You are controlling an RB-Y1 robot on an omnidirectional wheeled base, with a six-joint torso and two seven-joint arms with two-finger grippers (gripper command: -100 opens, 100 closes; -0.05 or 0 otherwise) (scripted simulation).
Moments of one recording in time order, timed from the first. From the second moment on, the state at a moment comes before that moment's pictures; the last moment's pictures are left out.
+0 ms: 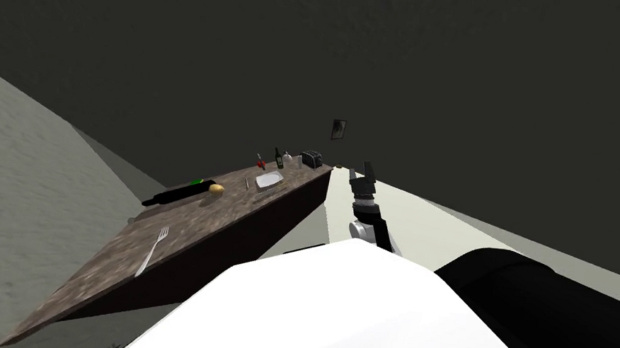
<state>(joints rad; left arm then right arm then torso) 0.85 1.60 -0.56 -1.46 0.41 -0.19 0.32 0.48 -0.04 0.00 -2.37 -0.06 -0.45 0.05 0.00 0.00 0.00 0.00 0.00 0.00</state>
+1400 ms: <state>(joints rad) 0.79 1.70 -0.59 -1.29 0.36 -0.28 0.26 0.48 -0.04 0.00 -2.37 -0.06 -0.45 0.05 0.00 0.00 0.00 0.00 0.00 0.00</state>
